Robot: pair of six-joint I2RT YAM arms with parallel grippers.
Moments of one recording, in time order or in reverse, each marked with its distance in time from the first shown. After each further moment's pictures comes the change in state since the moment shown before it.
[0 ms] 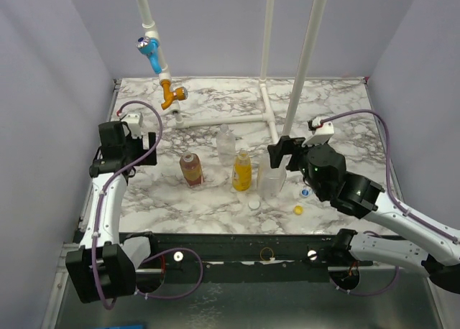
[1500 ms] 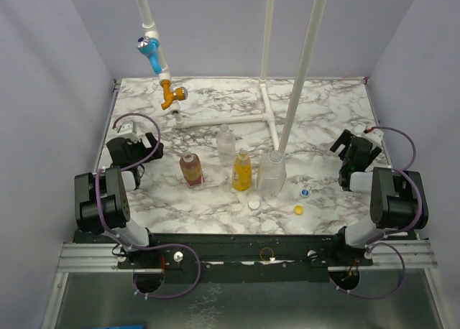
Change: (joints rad) left arm 0.158 0.540 -0.340 1.170 0.219 -0.312; right arm -1.124 0.657 -0.459 0.975 -0.310 -0.124
